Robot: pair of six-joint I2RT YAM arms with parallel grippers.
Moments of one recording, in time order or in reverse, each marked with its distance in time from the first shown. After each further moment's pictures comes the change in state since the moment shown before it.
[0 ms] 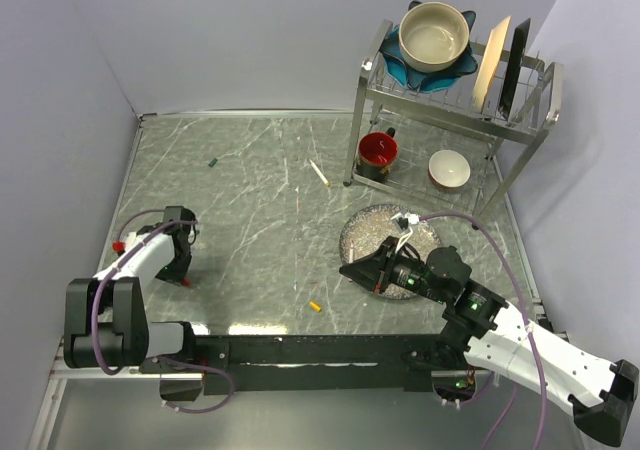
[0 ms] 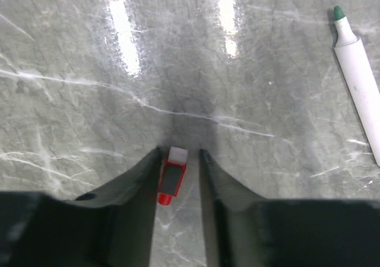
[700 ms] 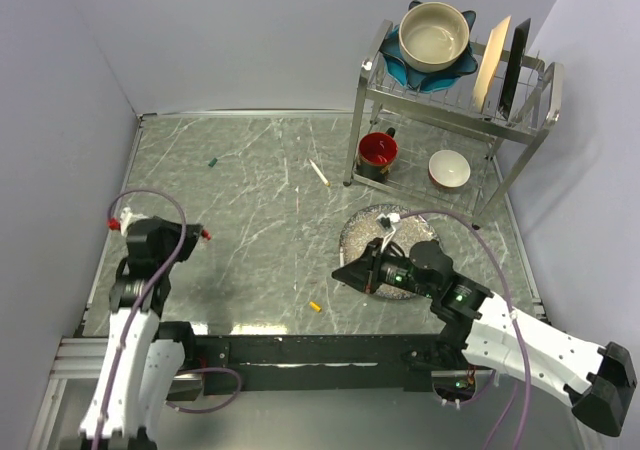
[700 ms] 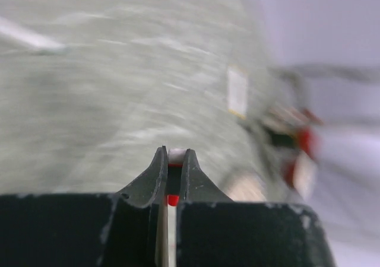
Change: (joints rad) left arm 0.005 -0.726 -0.084 0.285 0.502 0.327; right arm 0.000 0.143 0.000 0.036 -0.050 -0.004
